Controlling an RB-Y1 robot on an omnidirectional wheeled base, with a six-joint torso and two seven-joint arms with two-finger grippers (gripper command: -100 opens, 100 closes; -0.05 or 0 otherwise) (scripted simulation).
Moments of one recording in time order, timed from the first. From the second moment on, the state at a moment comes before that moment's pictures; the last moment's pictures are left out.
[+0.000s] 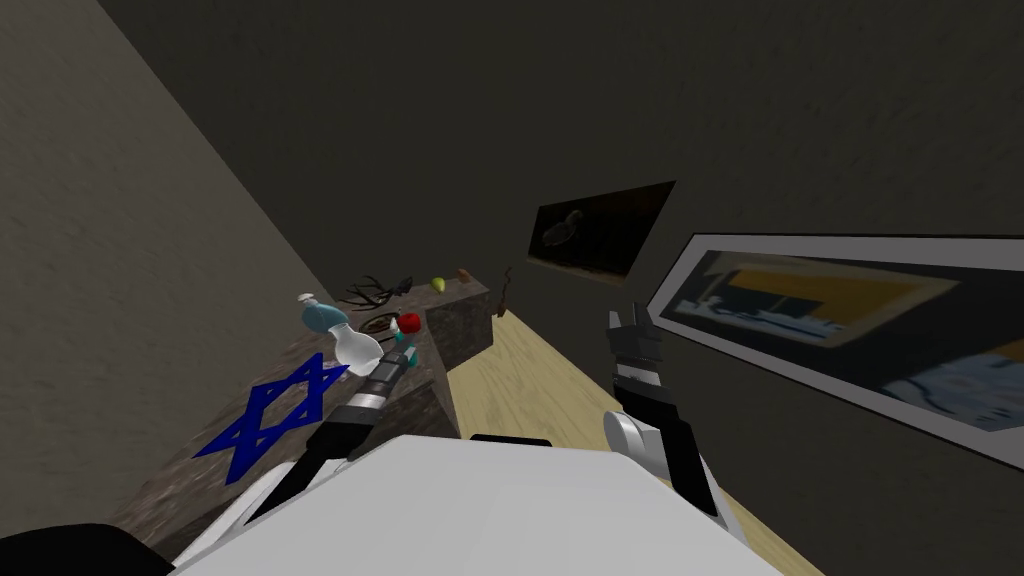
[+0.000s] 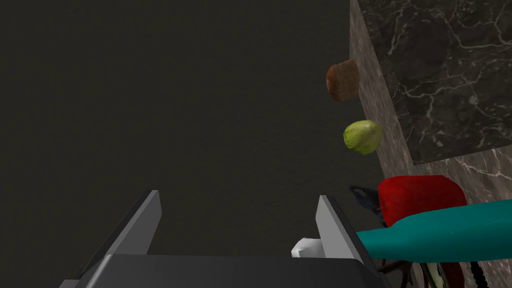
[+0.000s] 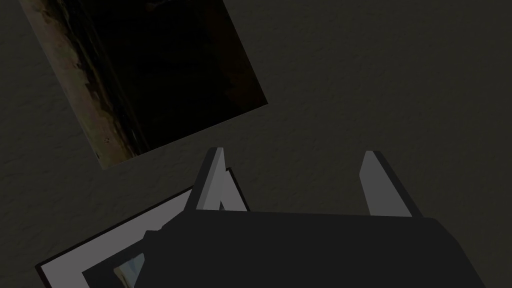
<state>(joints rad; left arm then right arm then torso) 0.74 0.35 0.14 -2.14 -0.03 -0.33 0.03 0.48 0.01 -0.05 -2.32 -0.11 -0.37 0.00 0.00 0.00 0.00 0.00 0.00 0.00</state>
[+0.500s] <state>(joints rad) 0.80 0.45 0.18 -2.11 -0.01 -0.22 0.03 0.48 0.01 -0.05 -2.32 -0.11 -0.37 0.00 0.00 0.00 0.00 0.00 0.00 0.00</state>
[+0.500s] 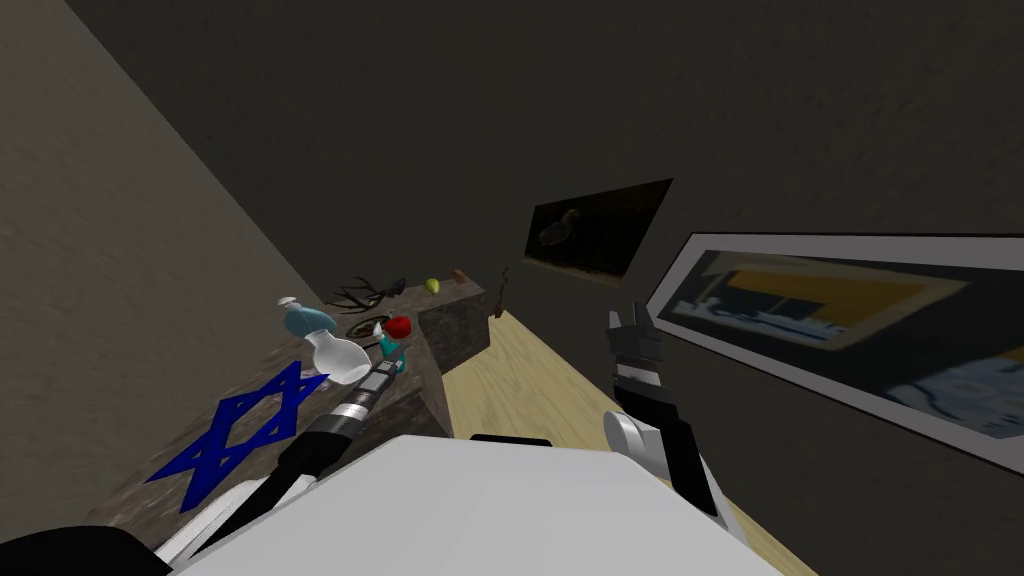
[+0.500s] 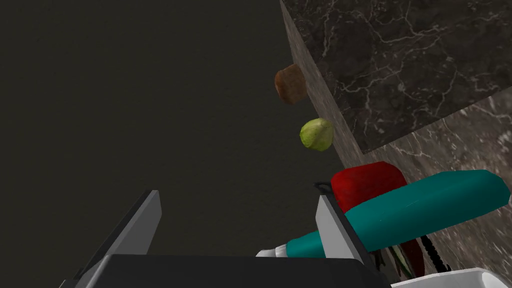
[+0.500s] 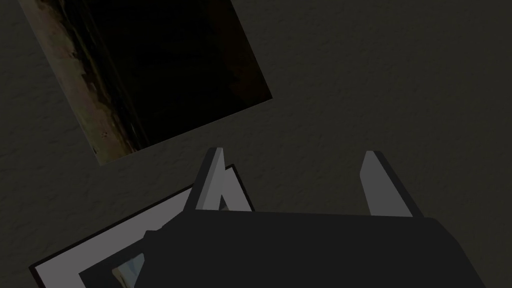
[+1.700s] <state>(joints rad) 0.96 0.70 0.31 -1.99 0.02 0.07 -0.03 0.48 0.01 -0.05 -2.32 -0.11 -0.37 0.00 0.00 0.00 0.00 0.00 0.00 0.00</state>
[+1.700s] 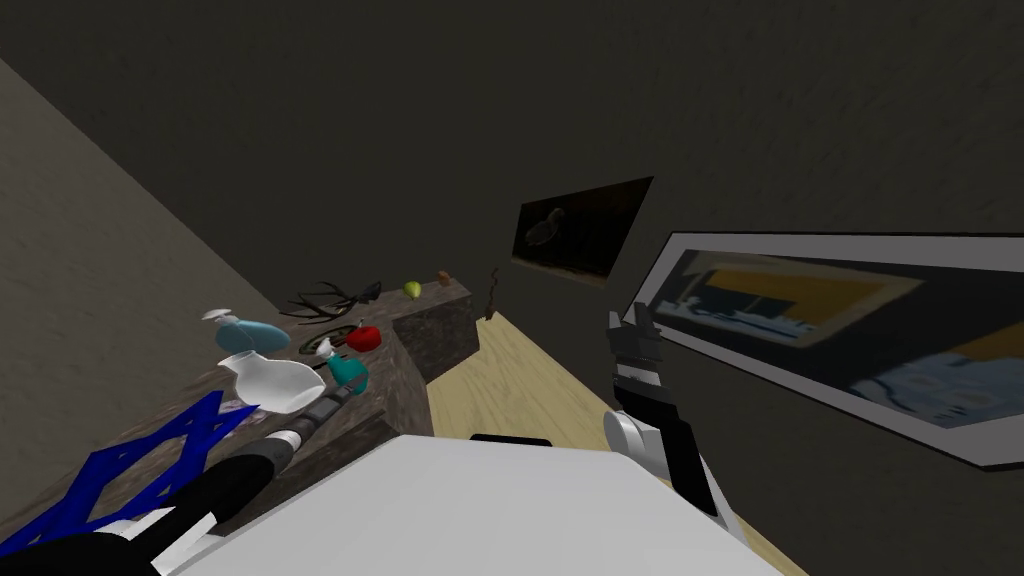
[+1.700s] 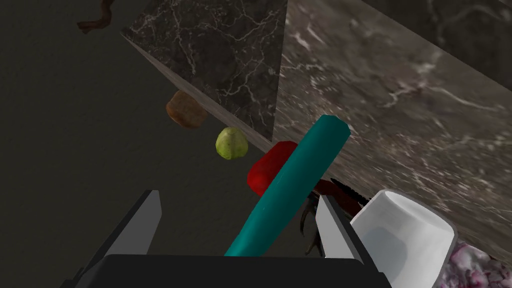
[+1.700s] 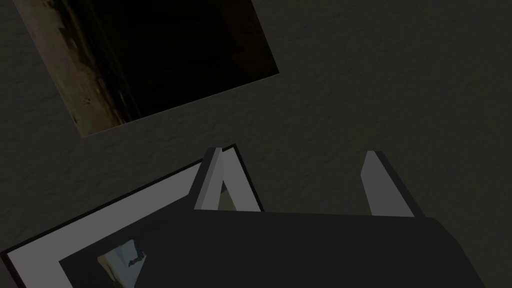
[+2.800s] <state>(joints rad) 1.04 0.91 0.43 -1.90 0.05 0.33 -0.11 0.48 0.01 -0.05 -2.32 -0.11 -0.37 0.00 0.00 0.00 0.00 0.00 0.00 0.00</state>
